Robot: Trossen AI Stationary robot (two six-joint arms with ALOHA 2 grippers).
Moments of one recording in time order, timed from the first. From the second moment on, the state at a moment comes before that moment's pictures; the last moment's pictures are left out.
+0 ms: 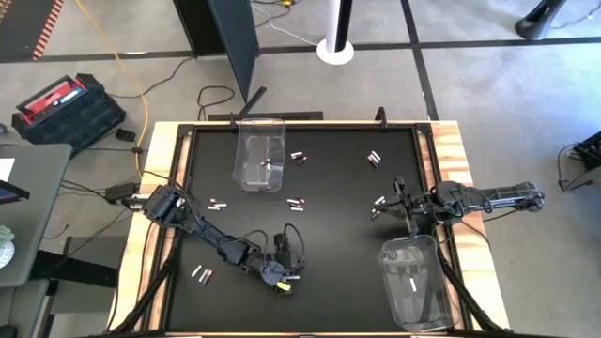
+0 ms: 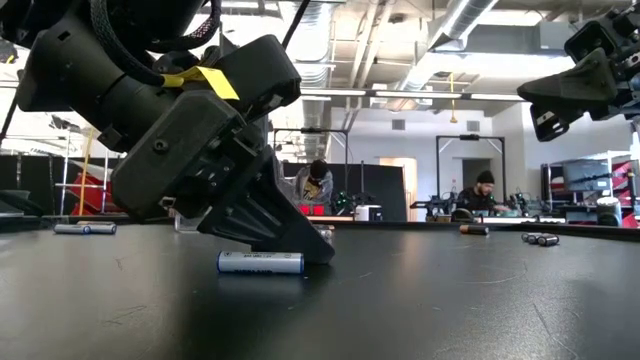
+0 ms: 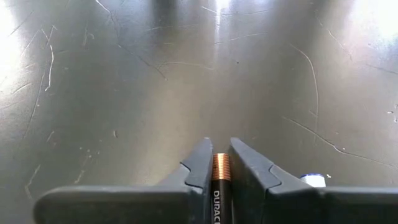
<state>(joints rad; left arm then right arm) -0.47 2.04 0.92 0.33 -0.48 -0.35 0.10 0.05 0.01 0.00 0.03 0.18</state>
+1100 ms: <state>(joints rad) 0.28 1.28 0.92 -0.05 -0.56 -0.28 0.10 0.05 0.01 0.00 0.03 0.18</state>
